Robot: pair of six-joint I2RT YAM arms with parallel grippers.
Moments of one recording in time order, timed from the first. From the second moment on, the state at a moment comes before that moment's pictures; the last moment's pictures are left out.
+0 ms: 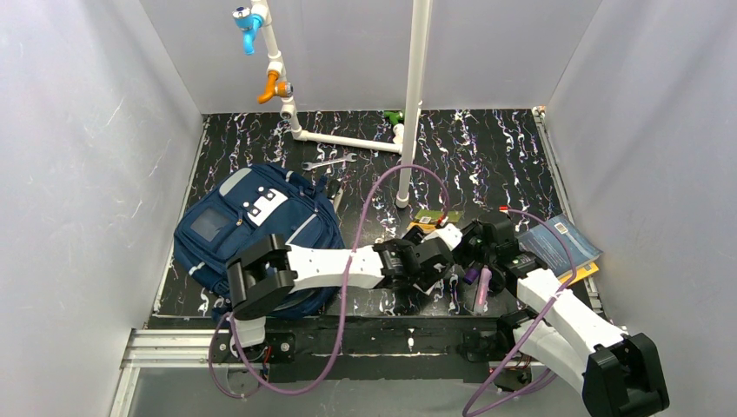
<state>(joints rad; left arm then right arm) -1.28 1.80 1.24 -0.33 -0.44 -0.23 0.41 0.89 0.40 -0.20 -0.20 1.29</state>
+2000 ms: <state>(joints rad) -1.10 0.93 1.03 -0.78 -0.15 0.24 0.21 1.30 0.86 -0.37 -0.77 0.78</state>
